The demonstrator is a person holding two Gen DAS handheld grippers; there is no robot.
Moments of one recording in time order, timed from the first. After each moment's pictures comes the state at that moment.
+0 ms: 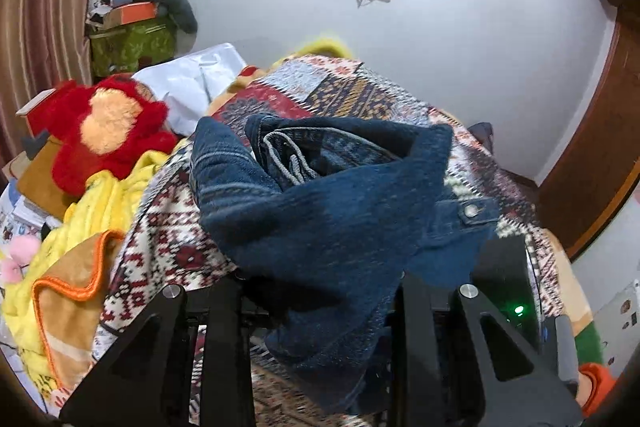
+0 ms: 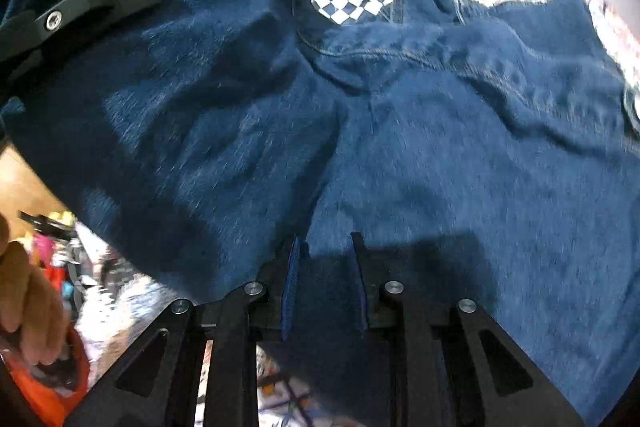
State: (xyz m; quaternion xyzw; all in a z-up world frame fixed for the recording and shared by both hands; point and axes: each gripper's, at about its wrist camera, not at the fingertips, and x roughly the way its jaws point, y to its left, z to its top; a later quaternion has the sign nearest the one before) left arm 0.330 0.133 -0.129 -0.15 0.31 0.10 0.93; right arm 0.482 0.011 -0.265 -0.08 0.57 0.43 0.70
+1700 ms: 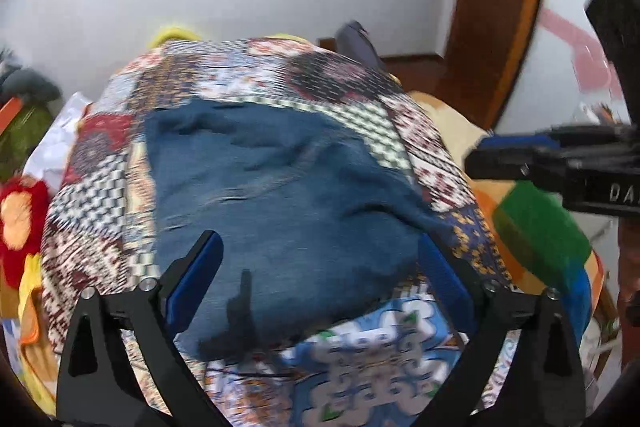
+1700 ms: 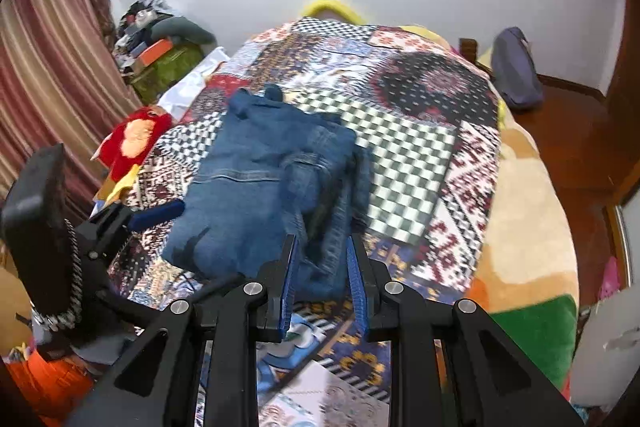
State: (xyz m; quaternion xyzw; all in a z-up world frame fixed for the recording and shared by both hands) left arm 0.315 -0.060 -0.124 0.04 0.40 -0.11 0.91; right arm 0.432 -0.260 -0.132 0.02 0.45 0.25 0.86
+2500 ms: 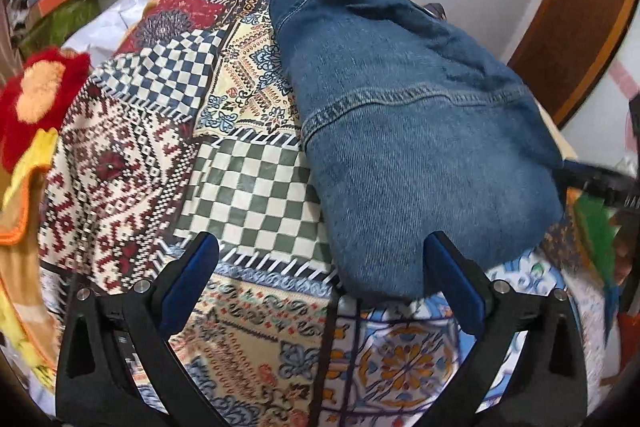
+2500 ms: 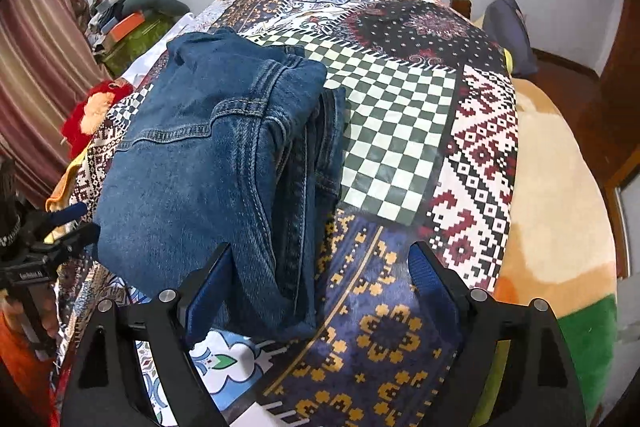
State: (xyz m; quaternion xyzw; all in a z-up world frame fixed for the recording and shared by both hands) left arm 0.302 0.059 -0.198 -0.05 0.47 -0.02 0.88; right arm 0.470 -0.264 -0.228 0.01 0.50 0.21 0.84
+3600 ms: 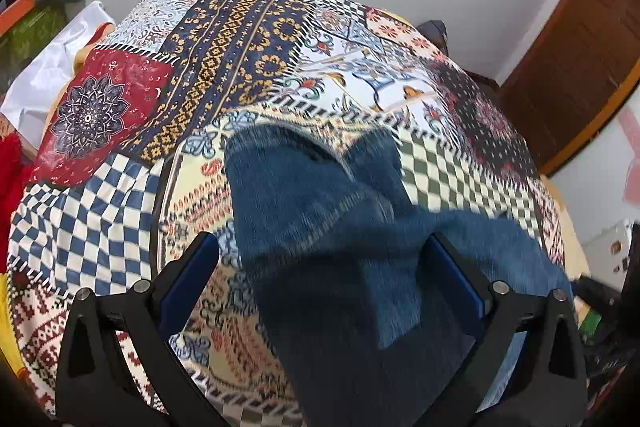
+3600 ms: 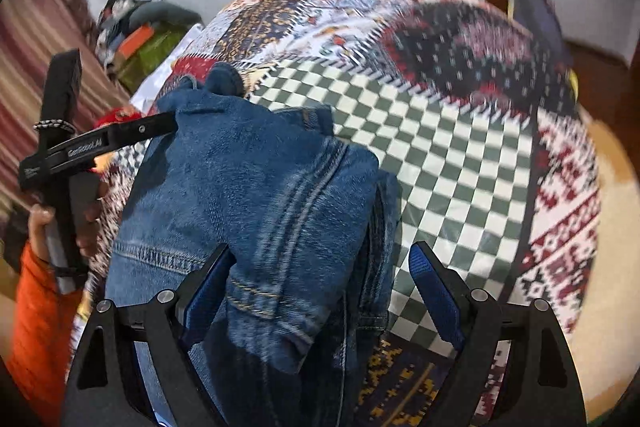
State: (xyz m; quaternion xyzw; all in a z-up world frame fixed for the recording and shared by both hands) left arm 0.536 0.093 -0.188 -0.10 0.47 -0.05 0.87; right arm 0.573 -0.214 -0.247 0.07 0.52 0.26 0.81
